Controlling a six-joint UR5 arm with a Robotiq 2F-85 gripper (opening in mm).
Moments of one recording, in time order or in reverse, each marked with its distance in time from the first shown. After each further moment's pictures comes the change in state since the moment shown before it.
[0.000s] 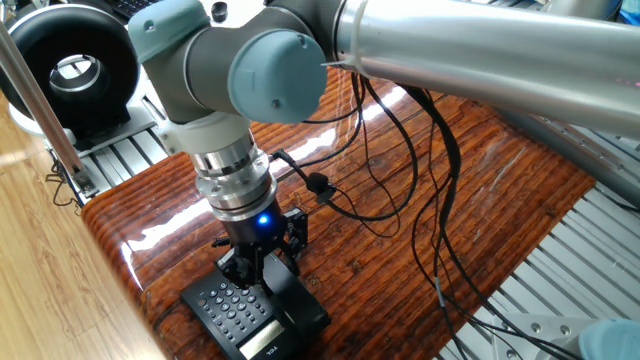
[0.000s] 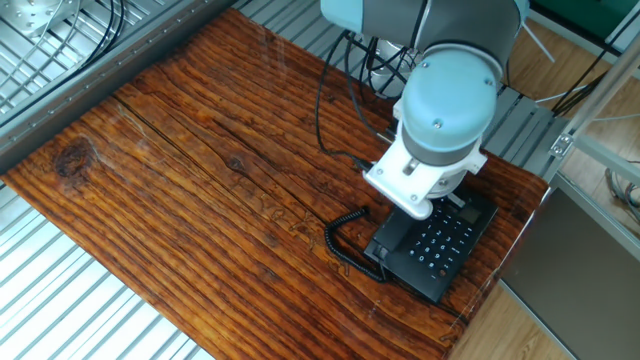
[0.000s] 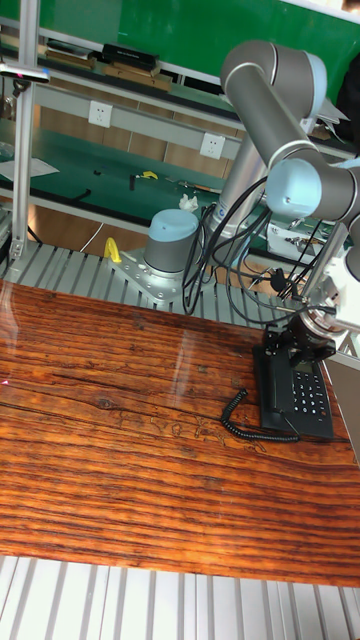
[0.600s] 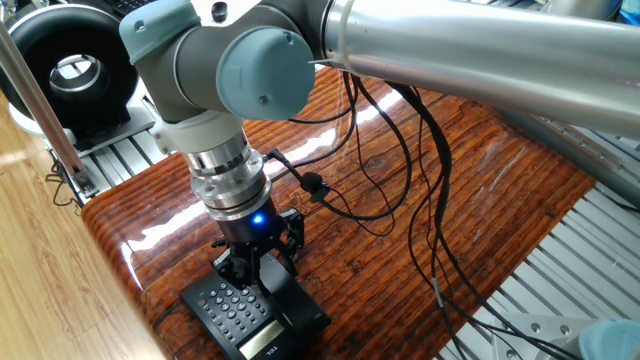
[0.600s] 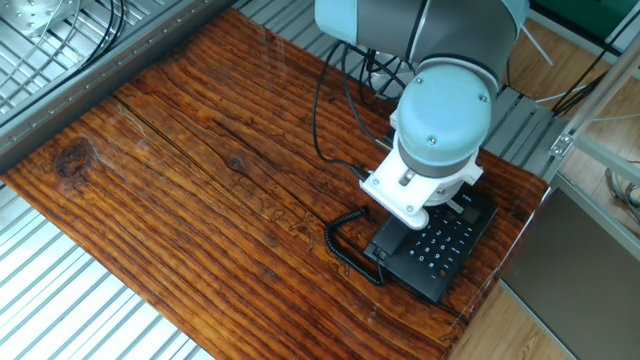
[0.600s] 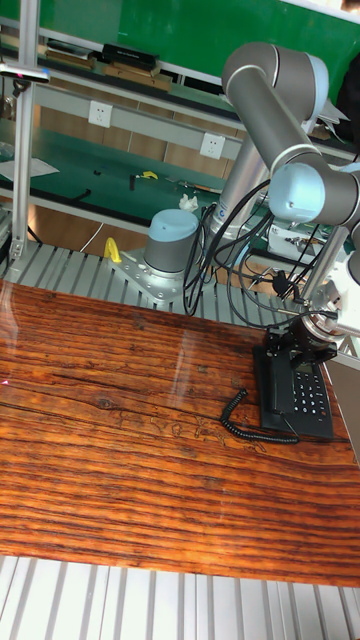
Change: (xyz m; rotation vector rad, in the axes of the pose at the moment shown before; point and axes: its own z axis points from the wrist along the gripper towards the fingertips) arm 0.002 0.002 0.003 0.003 0.017 0.003
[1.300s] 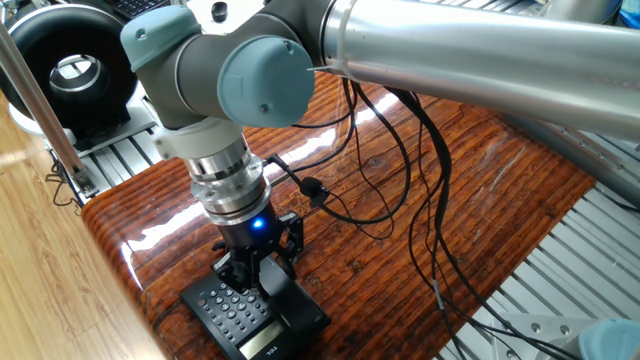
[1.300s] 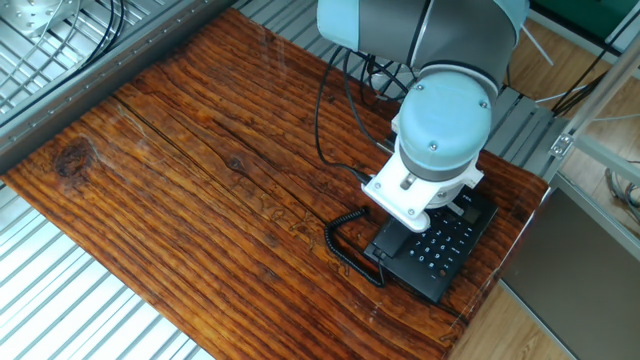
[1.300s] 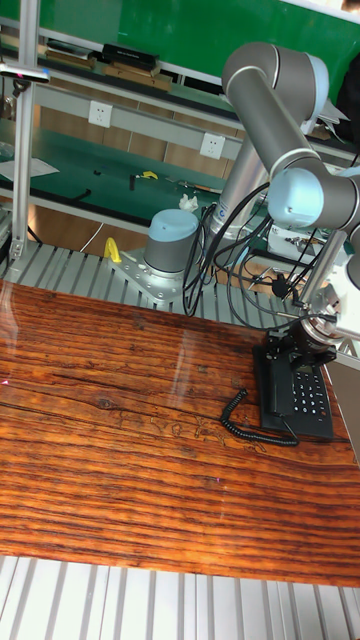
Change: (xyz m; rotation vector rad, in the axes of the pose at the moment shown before) arm -0.004 0.000 0.006 0.001 -0.005 -0.002
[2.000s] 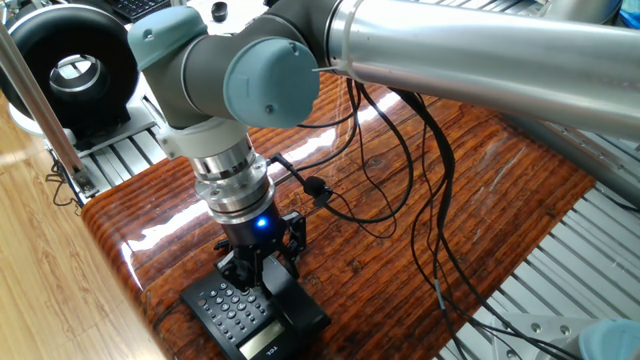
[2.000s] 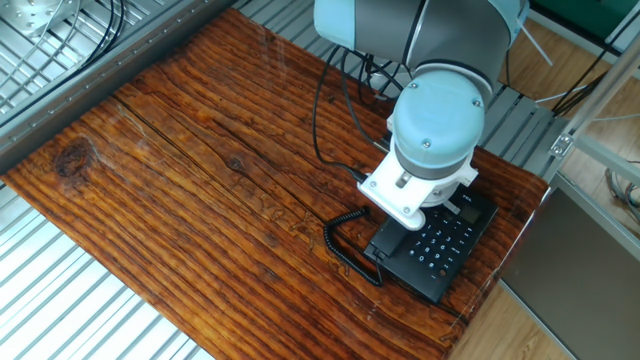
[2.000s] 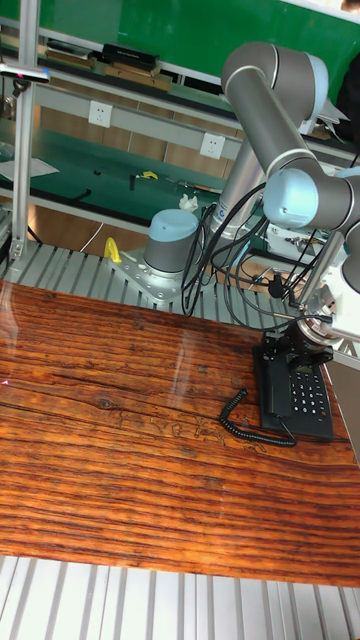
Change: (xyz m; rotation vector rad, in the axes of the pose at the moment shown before) arm -0.002 -0.003 0.003 -0.006 -0.003 -0.002
